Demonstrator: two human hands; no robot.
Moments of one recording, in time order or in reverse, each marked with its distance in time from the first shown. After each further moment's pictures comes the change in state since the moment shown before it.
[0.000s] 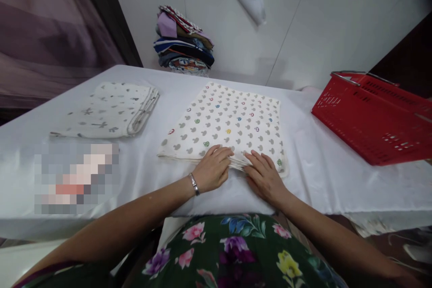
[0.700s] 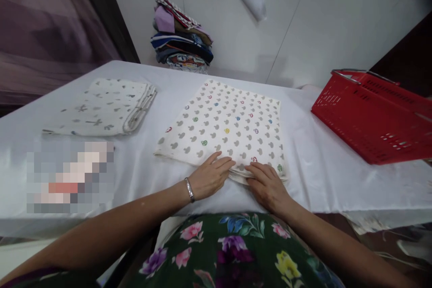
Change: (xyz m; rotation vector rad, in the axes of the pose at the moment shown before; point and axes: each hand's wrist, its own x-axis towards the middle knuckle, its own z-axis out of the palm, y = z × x) left_hand -0.014 0.005 0.006 0.150 -0.133 0.178; right_hand -0.014 -0.006 -0.010 0.039 0.015 -0.026
